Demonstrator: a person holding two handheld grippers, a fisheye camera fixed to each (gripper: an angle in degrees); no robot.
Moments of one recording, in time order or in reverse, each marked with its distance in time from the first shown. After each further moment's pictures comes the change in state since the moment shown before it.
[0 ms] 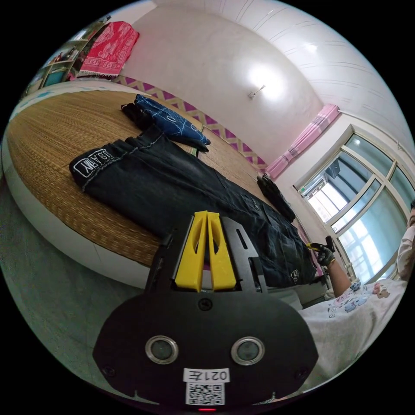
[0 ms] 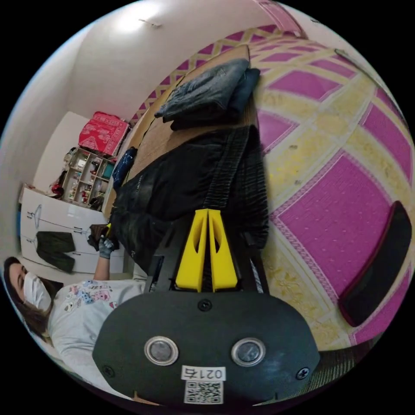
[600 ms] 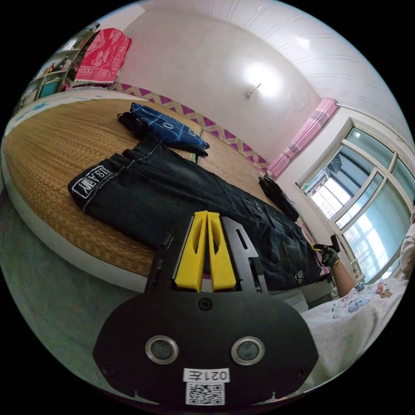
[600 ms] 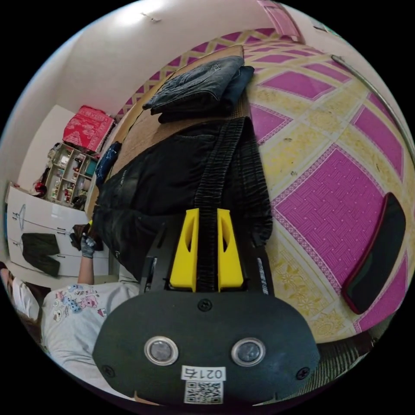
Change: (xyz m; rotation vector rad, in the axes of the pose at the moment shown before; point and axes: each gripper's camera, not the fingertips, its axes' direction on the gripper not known) left arm -0.010 -0.033 0.016 0.013 -0.012 0.021; right arm -0.022 0.016 0.020 0.000 0.105 0.034
